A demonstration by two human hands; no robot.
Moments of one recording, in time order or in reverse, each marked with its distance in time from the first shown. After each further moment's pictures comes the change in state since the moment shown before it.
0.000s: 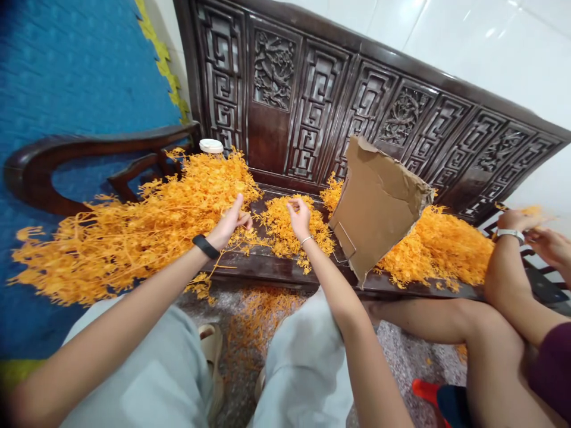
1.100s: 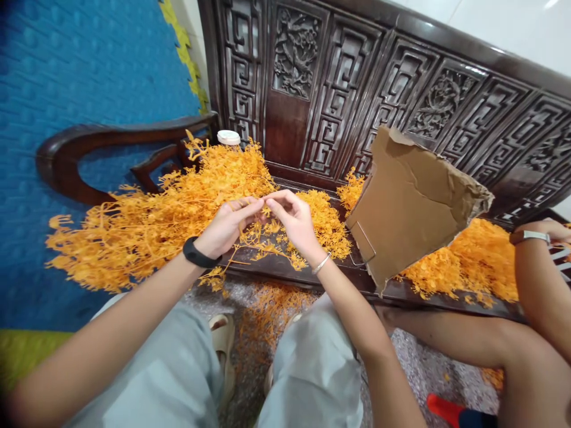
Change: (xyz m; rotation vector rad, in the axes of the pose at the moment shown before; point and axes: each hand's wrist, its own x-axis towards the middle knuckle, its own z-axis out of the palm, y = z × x) left_hand -0.029 0.029 -0.005 -0.361 -0.019 0.070; right_hand -0.045 -0.121 -0.002 0.386 -0.385 -0.104
